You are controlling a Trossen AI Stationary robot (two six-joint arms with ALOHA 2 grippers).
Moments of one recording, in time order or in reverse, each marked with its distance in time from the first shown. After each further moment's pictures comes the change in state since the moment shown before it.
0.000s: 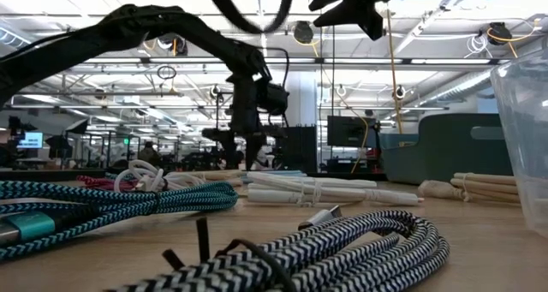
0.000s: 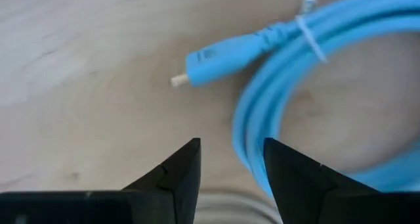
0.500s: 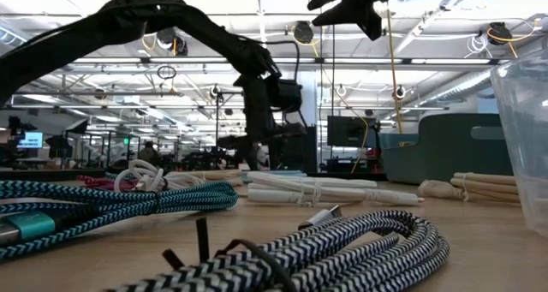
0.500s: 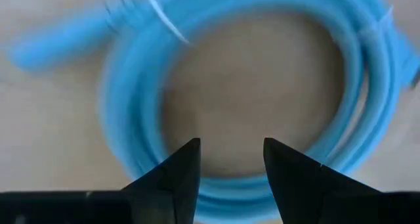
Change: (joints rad) left arm -0.094 -0.025 -0.106 0.255 0.030 -0.116; right arm -0.007 0.000 0.000 0.015 0.003 0.009
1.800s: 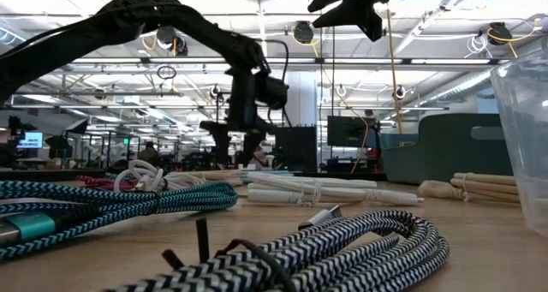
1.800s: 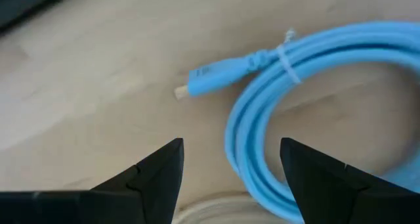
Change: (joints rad) left arm 0.077 -0.022 0.048 -0.232 -0.186 0.165; right arm -0.006 0.000 0.000 -0.008 0.000 0.003
